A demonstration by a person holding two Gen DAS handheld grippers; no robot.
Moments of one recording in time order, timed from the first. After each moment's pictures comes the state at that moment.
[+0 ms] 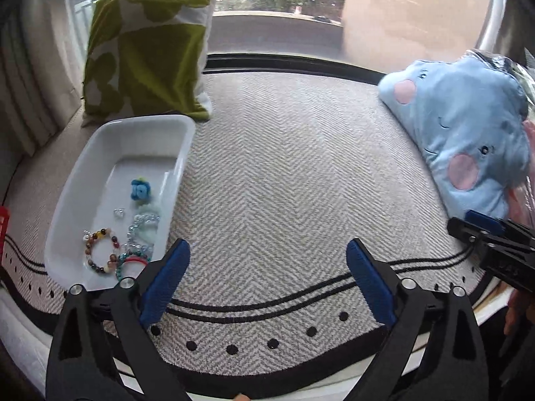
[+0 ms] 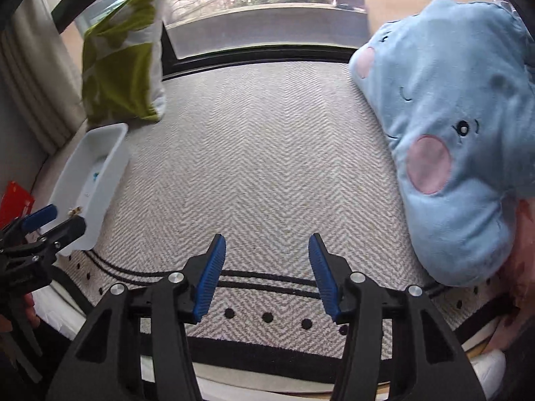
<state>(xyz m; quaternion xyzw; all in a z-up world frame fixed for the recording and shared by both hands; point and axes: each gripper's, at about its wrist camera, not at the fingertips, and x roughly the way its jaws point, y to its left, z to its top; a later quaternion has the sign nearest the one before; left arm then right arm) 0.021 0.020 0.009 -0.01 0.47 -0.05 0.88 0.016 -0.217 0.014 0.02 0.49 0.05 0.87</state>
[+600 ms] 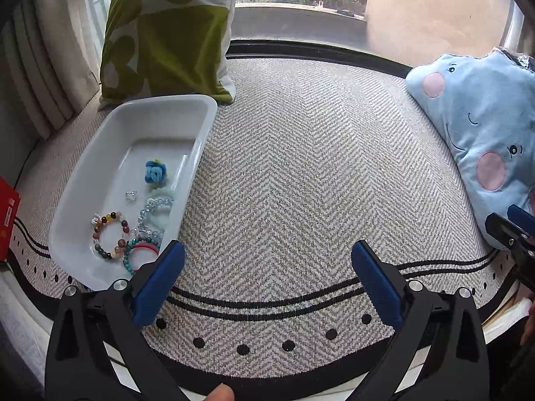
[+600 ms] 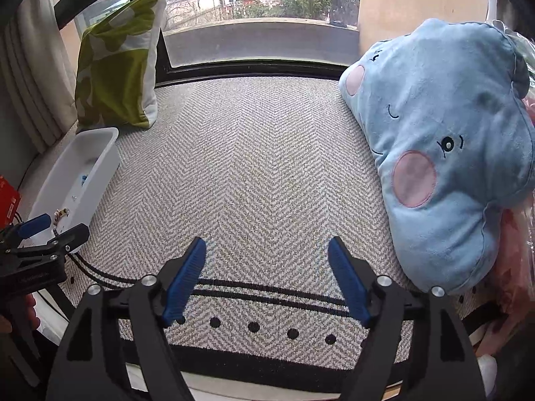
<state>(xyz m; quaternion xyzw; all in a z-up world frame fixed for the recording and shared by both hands) 0.027 0.026 -0.013 0.00 0.49 -0.01 0.87 0.011 -0.213 0.015 -0.01 0.46 0.03 0.89</state>
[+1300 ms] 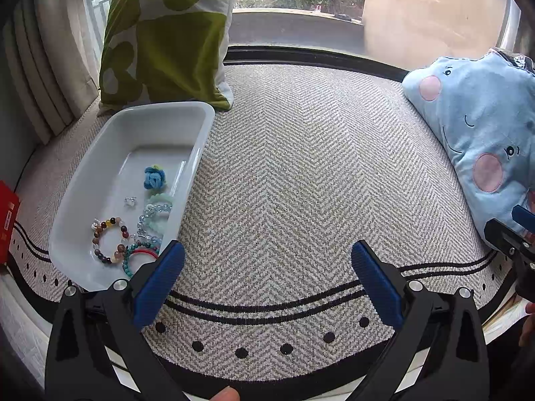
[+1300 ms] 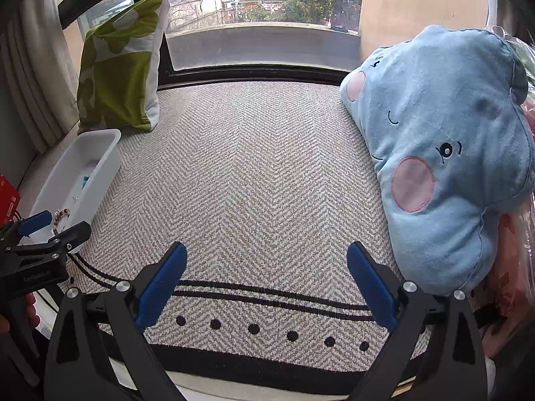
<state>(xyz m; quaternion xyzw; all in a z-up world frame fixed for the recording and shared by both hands) 0.025 0.022 -0.009 0.00 0.47 -0.01 0.88 0.009 -0.211 0.018 -0.01 0.45 0.04 0.89</state>
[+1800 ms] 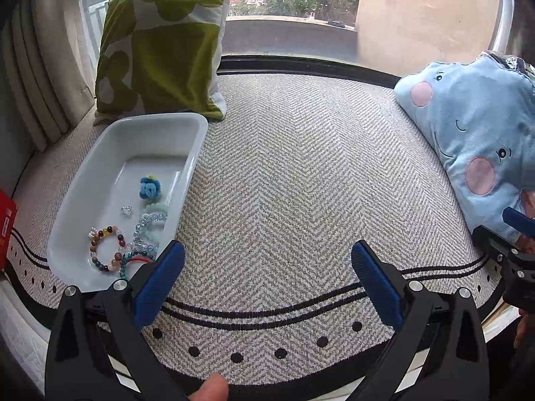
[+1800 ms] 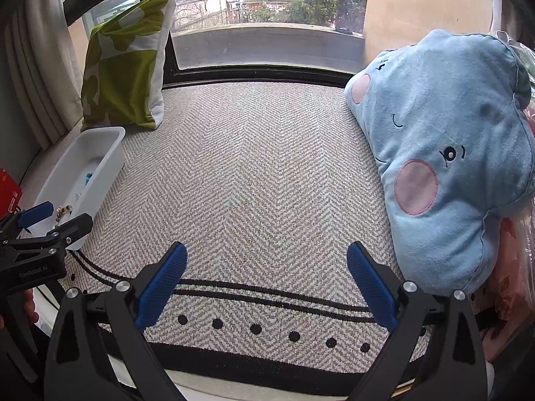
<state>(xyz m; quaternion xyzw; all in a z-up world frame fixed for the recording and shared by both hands) 0.023 0.016 -0.002 0.00 0.46 -0.02 0.89 0.006 -0.205 0.019 -0.02 0.45 0.04 0.89</state>
